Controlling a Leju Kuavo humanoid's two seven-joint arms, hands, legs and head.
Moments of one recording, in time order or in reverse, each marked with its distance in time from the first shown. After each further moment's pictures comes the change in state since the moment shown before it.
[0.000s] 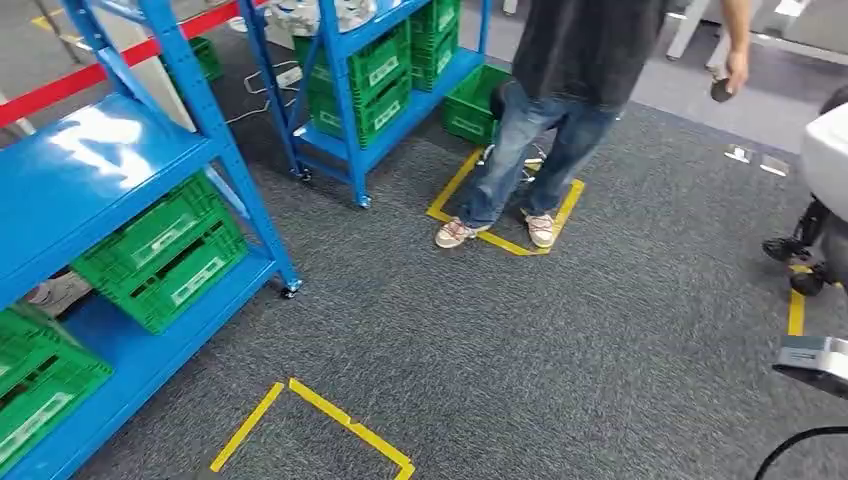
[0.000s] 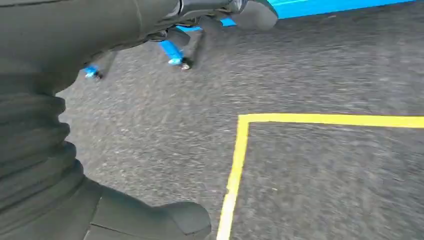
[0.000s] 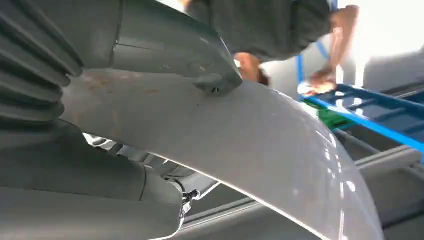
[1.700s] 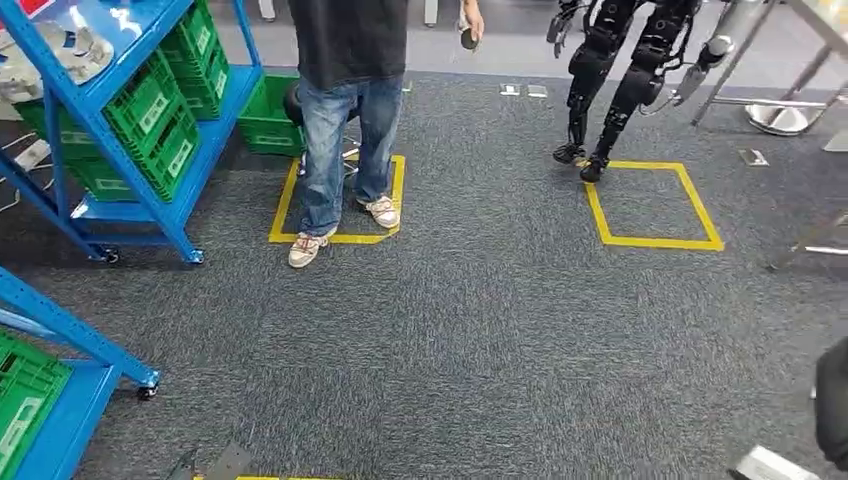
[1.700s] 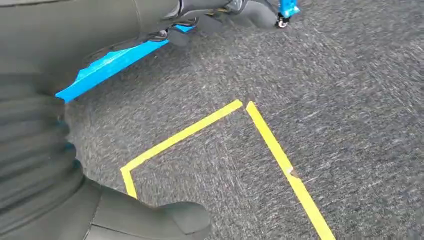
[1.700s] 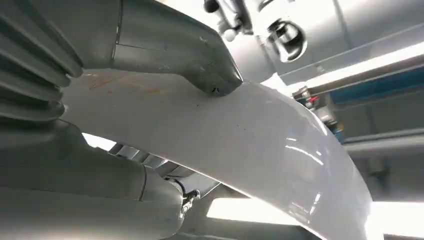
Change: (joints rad) left arm -0.053 -0.041 -0.043 -0.005 -0.031 -0.060 -0.008; right arm 0.241 0.761 -0.034 -0.243 0.235 -0.176 -0.149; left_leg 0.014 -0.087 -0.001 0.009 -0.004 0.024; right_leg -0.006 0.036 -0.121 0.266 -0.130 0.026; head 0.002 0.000
